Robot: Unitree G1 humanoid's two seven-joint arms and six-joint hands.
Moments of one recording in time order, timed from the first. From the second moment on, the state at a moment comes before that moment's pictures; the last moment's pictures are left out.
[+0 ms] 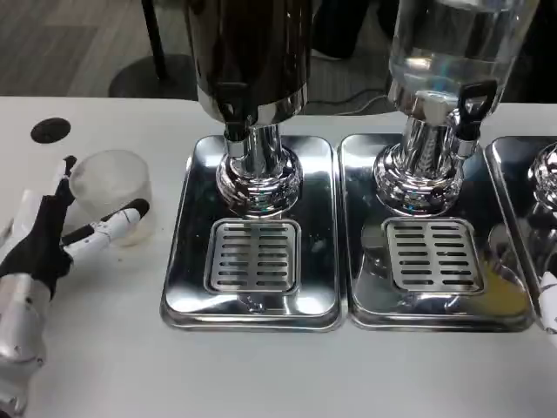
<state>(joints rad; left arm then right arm) -0.47 0.46 -0.03 1.01 0.29 -0.31 0.14 0.44 -0.28 -0.12 -0.20 -0.52 -0.35 -0.31</state>
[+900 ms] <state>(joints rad) -0.52 0.45 -0.07 1.06 0.28 -0.31 0.14 0.46 -0.27 -0.14 -0.21 -0.50 -0.37 -0.31</state>
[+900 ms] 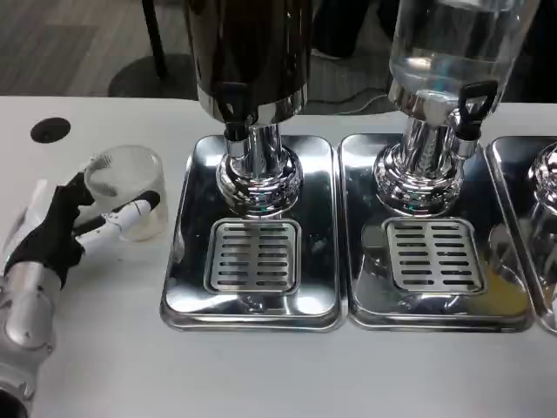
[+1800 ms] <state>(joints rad) -0.49 0.46 -0.05 1.03 0.28 -0.33 0.19 0.46 -0.25 -0.14 -0.22 -0.50 -0.37 -0.31</state>
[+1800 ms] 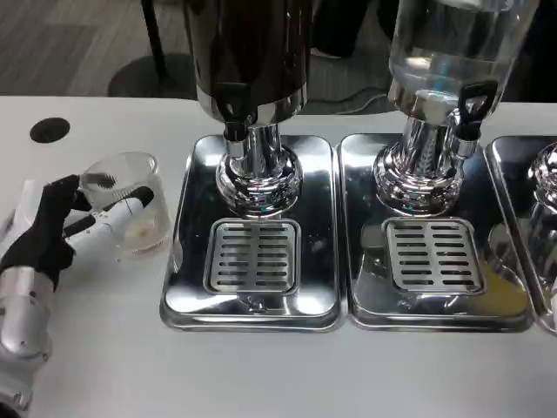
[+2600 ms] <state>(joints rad) -0.46 0.45 -0.04 0.92 0.29 -0.33 0.24 0.47 -0.25 -0.14 -0.22 -0.50 -0.38 -0.31</state>
